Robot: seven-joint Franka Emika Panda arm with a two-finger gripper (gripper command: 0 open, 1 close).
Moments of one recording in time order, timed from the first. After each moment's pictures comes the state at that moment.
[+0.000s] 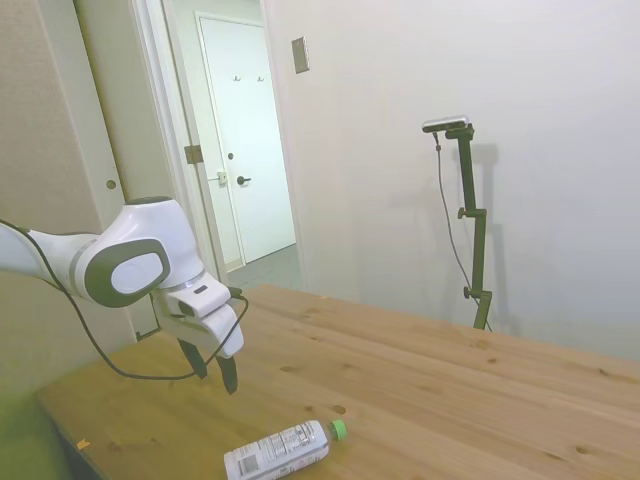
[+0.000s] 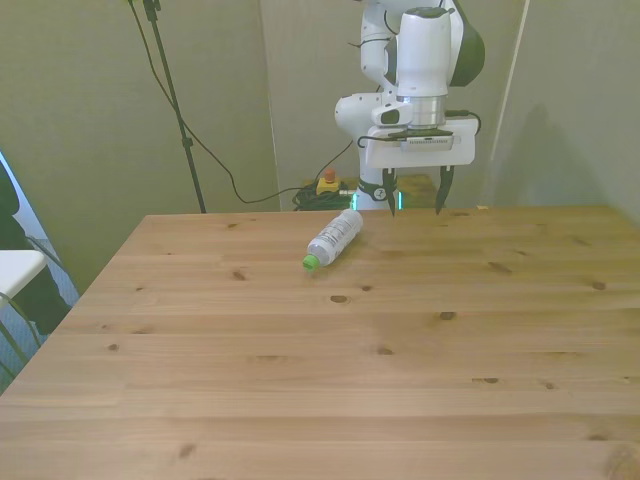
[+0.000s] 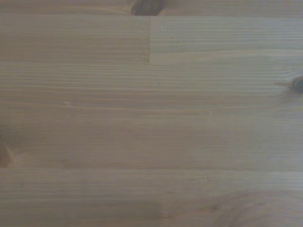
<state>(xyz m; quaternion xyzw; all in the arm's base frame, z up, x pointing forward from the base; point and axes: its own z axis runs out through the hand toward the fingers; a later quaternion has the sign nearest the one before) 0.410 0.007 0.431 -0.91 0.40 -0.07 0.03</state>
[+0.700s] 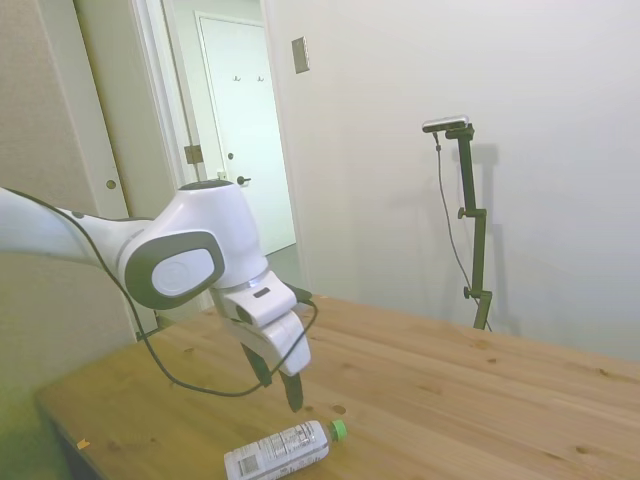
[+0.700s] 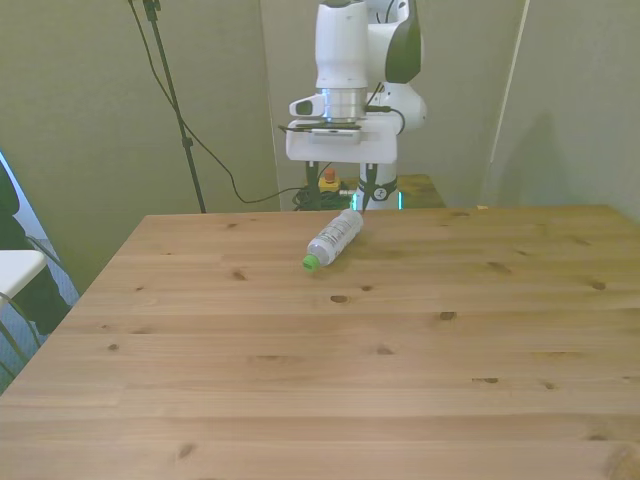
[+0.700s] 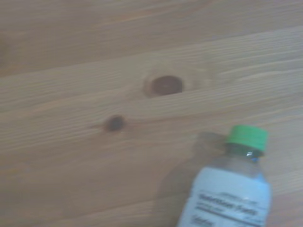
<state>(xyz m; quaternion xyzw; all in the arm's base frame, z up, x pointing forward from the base) 0.419 -0.160 0.451 -0.86 0.51 -0.08 0.02</state>
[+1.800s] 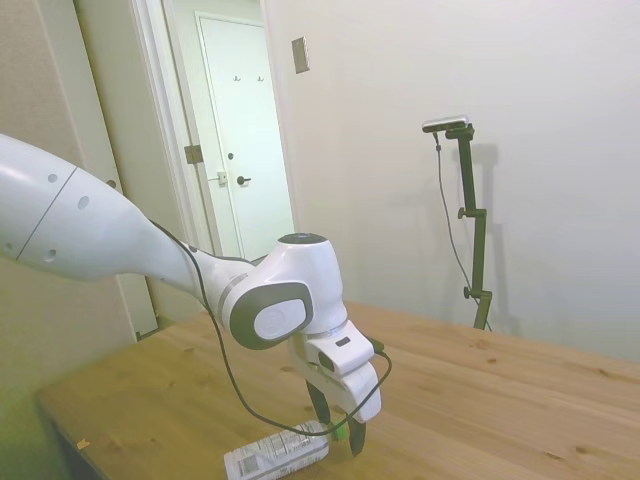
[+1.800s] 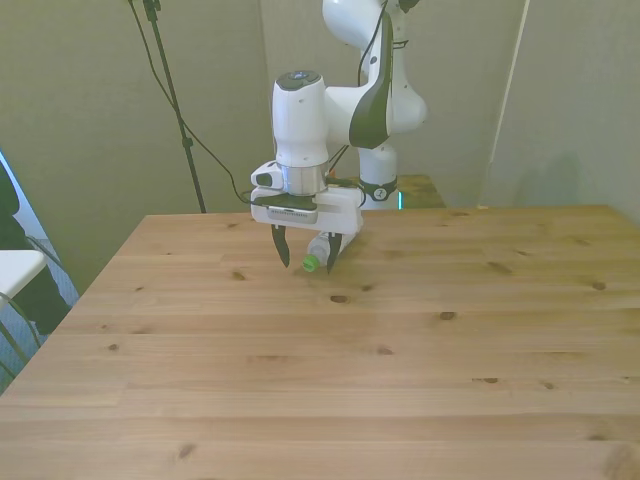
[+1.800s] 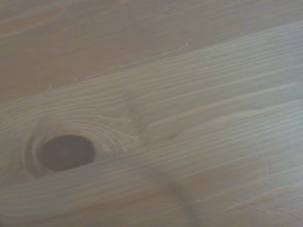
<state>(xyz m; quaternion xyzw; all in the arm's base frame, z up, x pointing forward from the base) 0.488 -0.207 0.362 -0.85 0.53 -0.04 0.00</state>
